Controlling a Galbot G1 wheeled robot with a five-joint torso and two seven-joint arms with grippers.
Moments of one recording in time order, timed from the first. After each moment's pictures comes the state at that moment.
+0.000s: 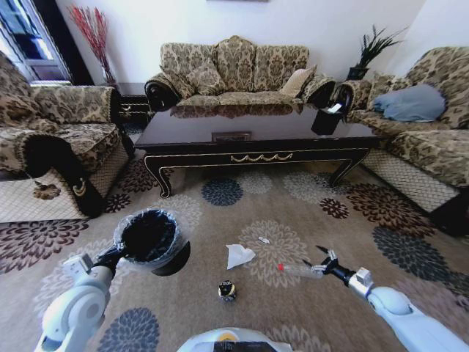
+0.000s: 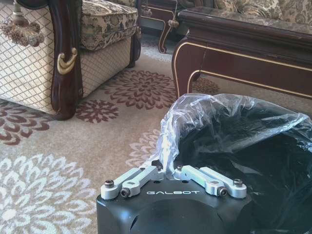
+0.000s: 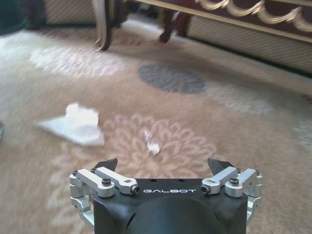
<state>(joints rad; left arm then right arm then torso) 1.63 -1.19 -0.87 -2.28 -0.85 0.55 -0.44 -1.26 0.71 0.39 1.17 0.42 0.40 -0.66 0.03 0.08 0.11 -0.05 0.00</state>
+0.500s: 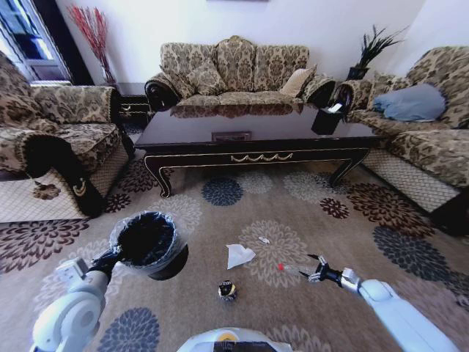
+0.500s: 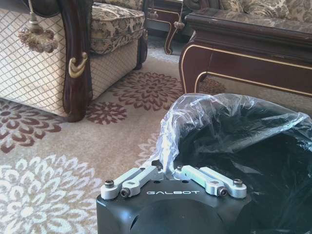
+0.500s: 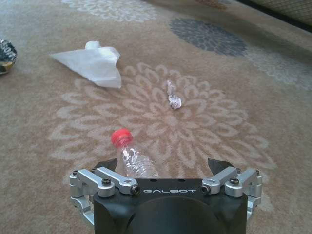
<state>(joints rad) 1.68 -1.19 -0.92 -2.32 -0.86 0.55 -0.44 -1.00 0.83 0.27 0.84 0.14 0.48 -0.75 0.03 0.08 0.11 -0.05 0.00</state>
